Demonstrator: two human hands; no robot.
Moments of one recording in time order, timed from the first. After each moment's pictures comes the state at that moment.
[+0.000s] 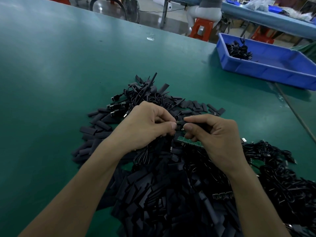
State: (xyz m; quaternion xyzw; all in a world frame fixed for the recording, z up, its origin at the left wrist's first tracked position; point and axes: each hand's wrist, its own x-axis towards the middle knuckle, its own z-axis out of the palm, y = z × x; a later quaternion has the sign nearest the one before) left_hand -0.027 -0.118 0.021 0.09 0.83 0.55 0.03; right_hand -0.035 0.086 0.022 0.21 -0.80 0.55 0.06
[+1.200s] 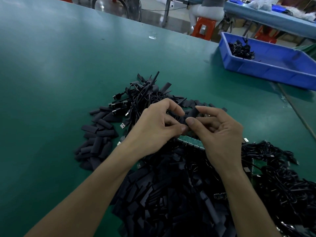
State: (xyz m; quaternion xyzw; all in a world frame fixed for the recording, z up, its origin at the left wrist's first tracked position) left_hand -0.022 -0.097 0.016 0.09 0.79 0.60 0.00; right_hand -0.030 0.074 0.016 0.12 -0.77 0.61 0.14
